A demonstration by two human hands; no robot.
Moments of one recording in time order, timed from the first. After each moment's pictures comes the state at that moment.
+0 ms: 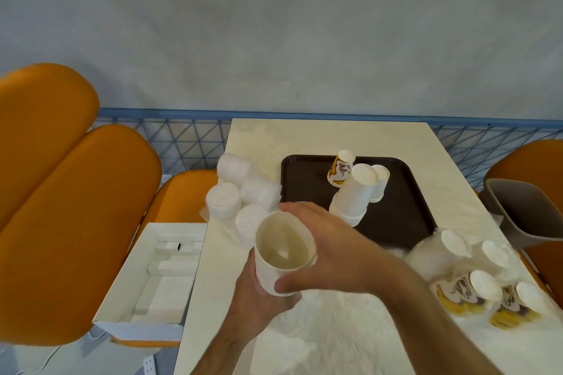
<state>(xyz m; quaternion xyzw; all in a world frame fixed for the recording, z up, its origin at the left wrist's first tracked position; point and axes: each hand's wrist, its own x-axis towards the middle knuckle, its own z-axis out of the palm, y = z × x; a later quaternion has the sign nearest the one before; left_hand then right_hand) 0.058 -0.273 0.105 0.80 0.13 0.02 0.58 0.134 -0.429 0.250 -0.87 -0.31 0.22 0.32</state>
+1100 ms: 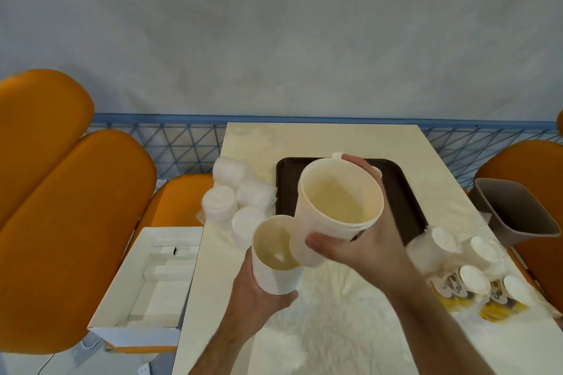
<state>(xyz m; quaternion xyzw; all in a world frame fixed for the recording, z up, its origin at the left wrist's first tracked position) 0.059 -0.271 0.097 0.78 0.12 0.02 0.61 0.116 -0.451 0.262 -0.73 -0.22 -0.03 0.65</state>
